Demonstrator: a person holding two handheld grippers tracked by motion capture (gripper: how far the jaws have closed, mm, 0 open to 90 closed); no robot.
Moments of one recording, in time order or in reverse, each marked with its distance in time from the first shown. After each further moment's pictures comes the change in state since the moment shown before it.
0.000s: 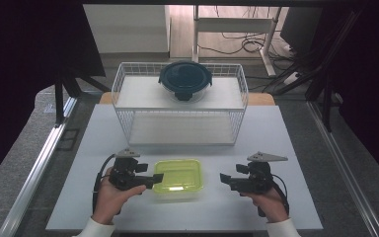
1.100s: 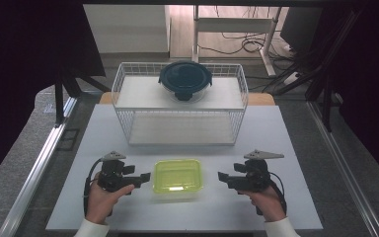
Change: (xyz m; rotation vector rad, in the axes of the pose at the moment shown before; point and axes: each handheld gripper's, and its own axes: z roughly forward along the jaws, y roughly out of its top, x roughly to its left) left arm 0.032 -0.020 -0.003 -0.029 0.053 -0.065; right arm 0.007 0.007 0.005 0.031 -0.010 -0.002
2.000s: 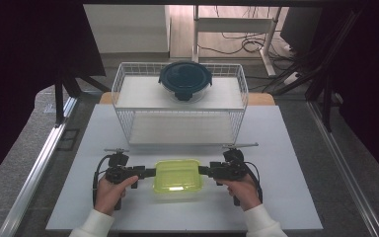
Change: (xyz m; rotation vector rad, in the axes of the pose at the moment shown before) left arm 0.026 0.003 0.036 0.045 -0.202 -0.193; right arm 0.007 0.019 0.061 0.086 0.146 0.148
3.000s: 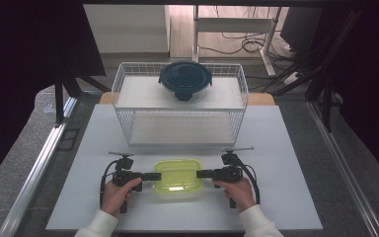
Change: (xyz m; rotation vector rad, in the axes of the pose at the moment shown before) left arm 0.015 -0.010 0.025 0.055 -0.168 -0.119; right arm -0.024 -0.014 0.027 0.090 0.162 0.180
